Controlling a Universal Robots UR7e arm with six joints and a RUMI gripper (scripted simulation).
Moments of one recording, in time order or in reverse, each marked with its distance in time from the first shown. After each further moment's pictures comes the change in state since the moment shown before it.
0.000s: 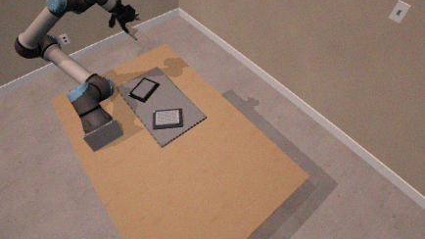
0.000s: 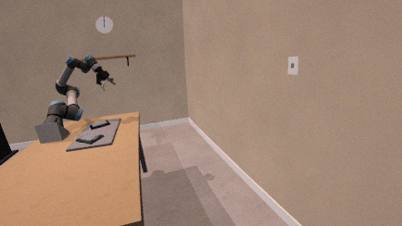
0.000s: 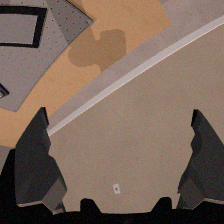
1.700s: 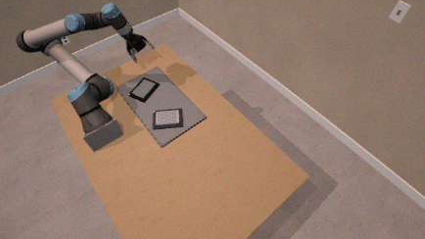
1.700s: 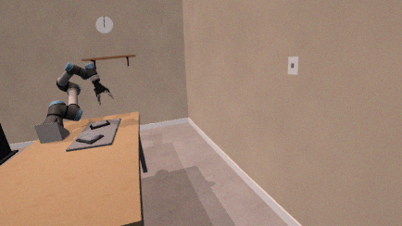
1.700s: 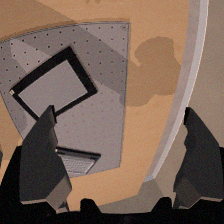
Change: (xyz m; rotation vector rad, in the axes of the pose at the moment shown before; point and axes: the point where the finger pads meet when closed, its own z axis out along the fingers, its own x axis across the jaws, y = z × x) arm -0.117 -0.014 0.090 0.124 -0.200 0.845
